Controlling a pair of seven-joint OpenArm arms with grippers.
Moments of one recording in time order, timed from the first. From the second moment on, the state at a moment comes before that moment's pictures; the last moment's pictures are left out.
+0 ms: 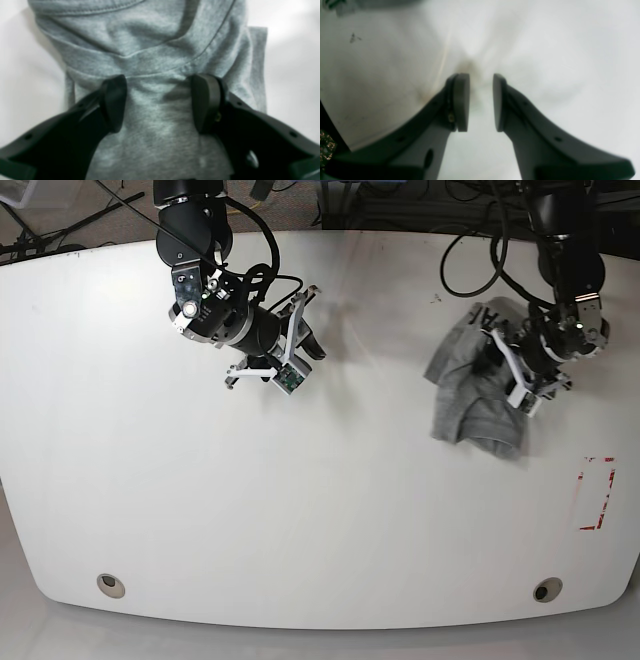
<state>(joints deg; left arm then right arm) 4.6 -18.2 -15.2 84.4 -12.5 -44.1 40.5 -8.0 3.5 -6.5 104.3 10.7 39.0 -52.0</state>
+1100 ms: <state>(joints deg) 7.6 -32.5 -43.6 87.4 -11.3 -43.0 45.0 -13.3 4.8 -4.9 112.4 10.7 39.2 -52.2</state>
